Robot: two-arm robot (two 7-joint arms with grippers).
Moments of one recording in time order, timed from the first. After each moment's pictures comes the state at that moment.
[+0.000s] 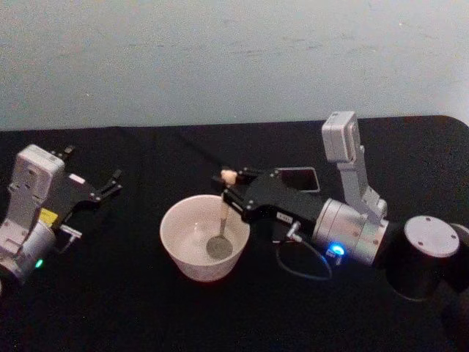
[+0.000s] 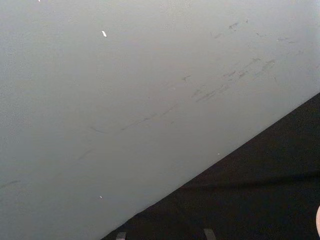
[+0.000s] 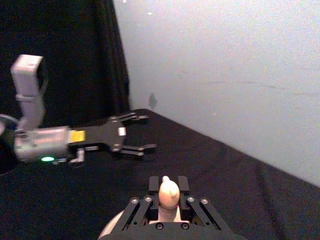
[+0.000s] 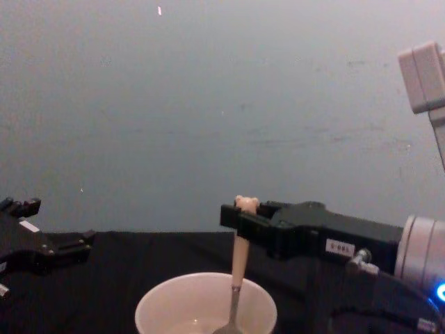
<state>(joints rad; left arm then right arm) -0.20 0.60 0.45 -1.41 -0.25 -0.12 0.03 0.34 0.36 -0.53 -1.40 0.52 0.01 0.59</state>
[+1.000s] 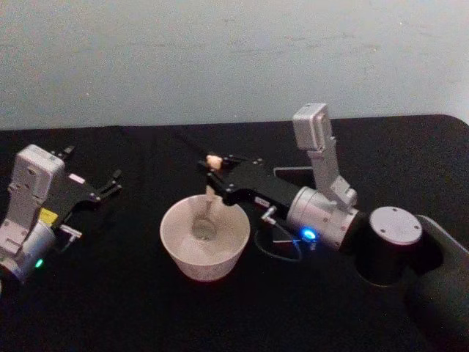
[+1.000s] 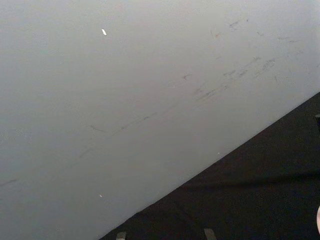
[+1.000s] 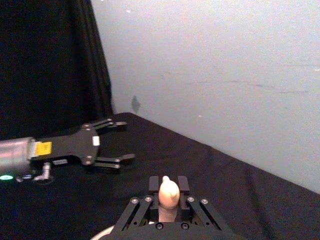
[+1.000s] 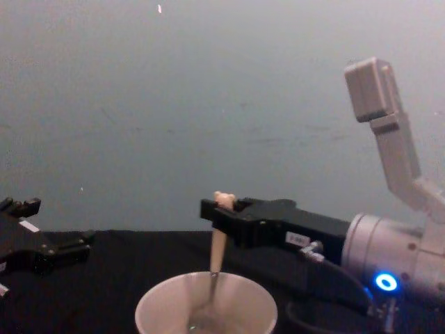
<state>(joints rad) -0.20 0.60 0.45 -1.41 -0.25 -0.12 0.03 0.42 0.25 -0.55 -1.23 0.48 -0.04 0.52</state>
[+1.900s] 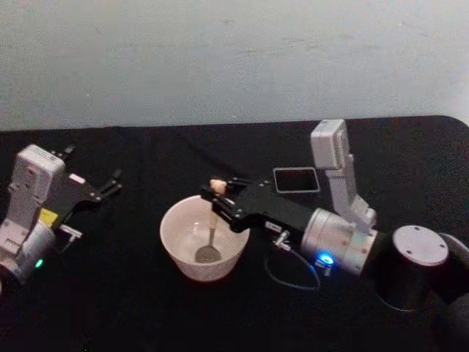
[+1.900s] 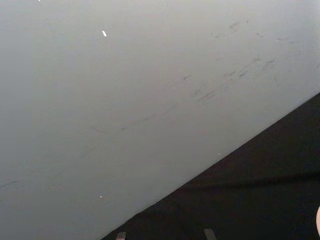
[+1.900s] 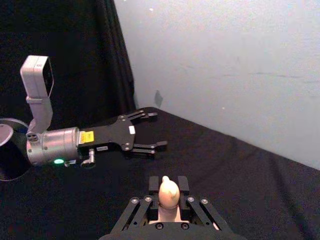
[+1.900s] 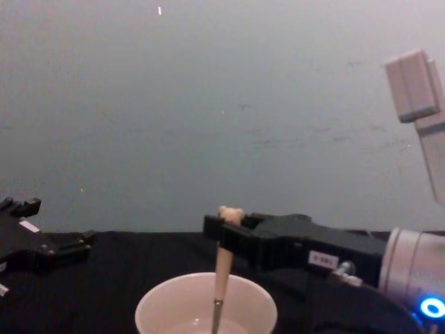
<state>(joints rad) -0.20 0.60 0.45 -1.41 -0.25 -0.12 0.03 0.31 0.34 -0.55 -1.43 0.54 0.04 0.55</state>
